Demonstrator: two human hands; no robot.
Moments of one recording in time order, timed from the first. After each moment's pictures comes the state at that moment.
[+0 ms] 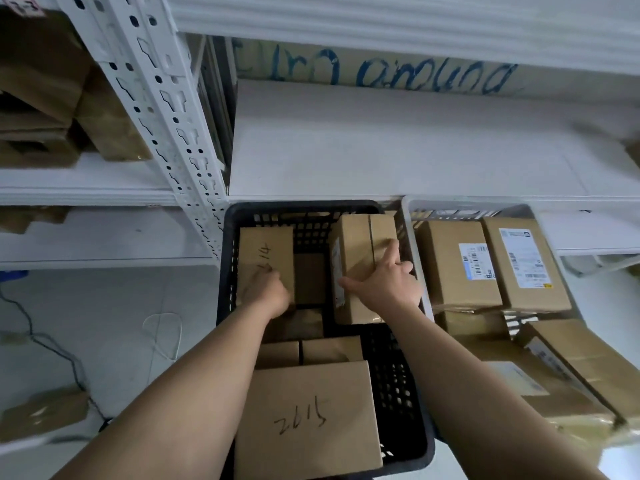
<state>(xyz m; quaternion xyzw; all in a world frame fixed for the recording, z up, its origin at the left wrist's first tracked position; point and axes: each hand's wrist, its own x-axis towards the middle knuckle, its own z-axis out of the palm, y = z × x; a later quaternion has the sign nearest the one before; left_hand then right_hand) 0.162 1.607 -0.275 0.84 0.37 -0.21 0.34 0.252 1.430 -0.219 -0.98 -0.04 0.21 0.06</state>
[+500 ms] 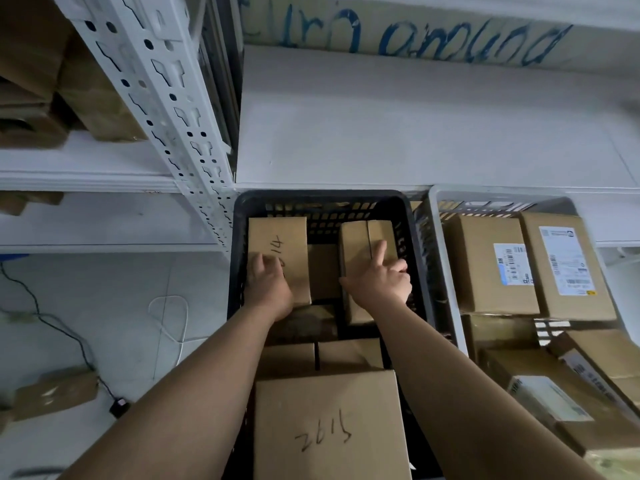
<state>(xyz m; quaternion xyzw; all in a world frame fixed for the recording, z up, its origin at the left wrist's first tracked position) 0.164 1.629 -0.310 0.86 0.37 -0.21 0.29 0.265 1.477 -0.284 -0.96 -0.04 0.26 -0.06</state>
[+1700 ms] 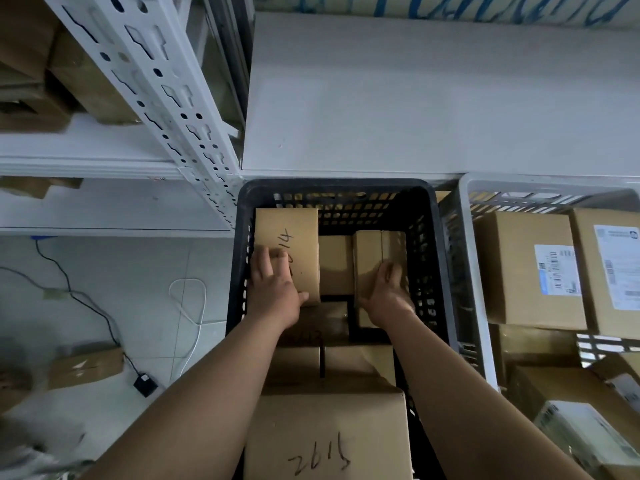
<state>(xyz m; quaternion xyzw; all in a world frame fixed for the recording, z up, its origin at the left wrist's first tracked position) 0.161 1.618 -0.314 0.87 0.37 -0.20 0.26 0.272 1.455 -0.355 -0.91 -0.11 0.40 -0.01</state>
